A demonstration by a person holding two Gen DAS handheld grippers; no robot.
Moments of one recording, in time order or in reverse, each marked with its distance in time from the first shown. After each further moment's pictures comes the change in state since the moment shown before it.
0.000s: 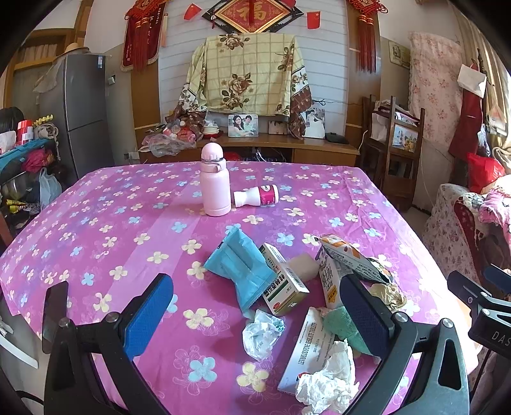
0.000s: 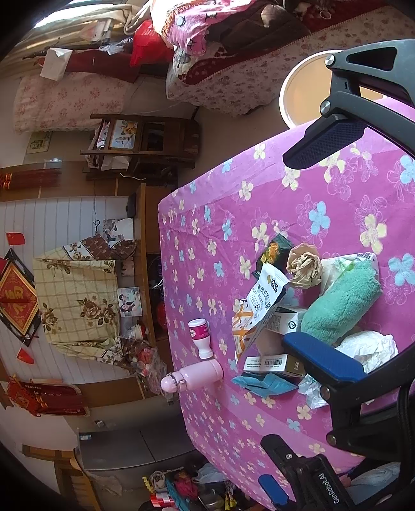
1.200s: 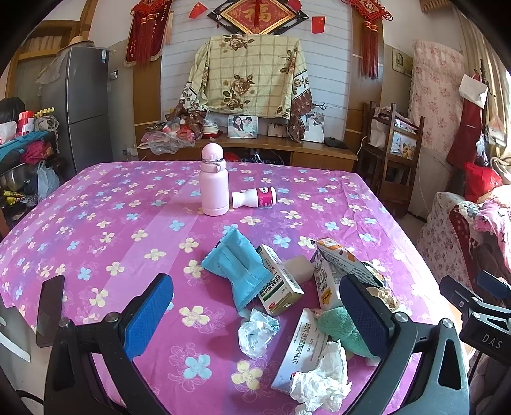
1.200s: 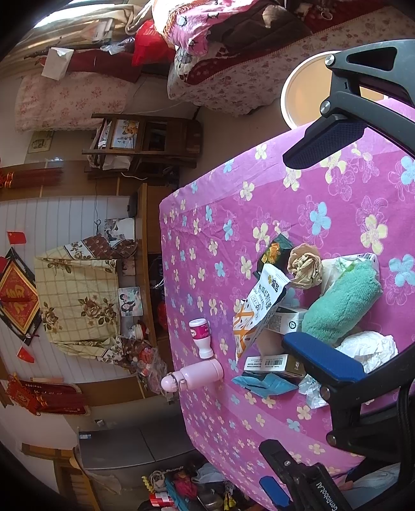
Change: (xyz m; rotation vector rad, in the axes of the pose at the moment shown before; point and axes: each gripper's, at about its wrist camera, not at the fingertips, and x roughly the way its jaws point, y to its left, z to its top) left arm -0.004 0.004 -0.002 -0.035 -0.008 -0.022; right arm -0.001 -0.001 0.000 -0.003 -0.002 0.001
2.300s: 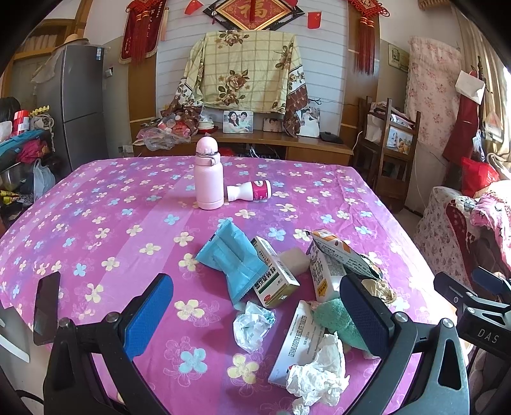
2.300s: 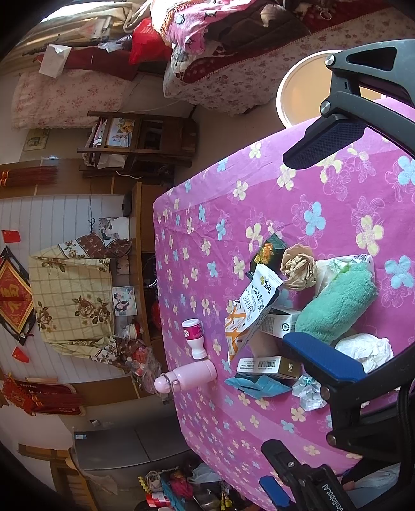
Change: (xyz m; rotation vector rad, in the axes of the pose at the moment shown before) left arm 0.001 -0.003 -0.007 0.006 0.021 -0.022; right arm 0.005 0.000 -0.004 -0.006 0.024 0.003
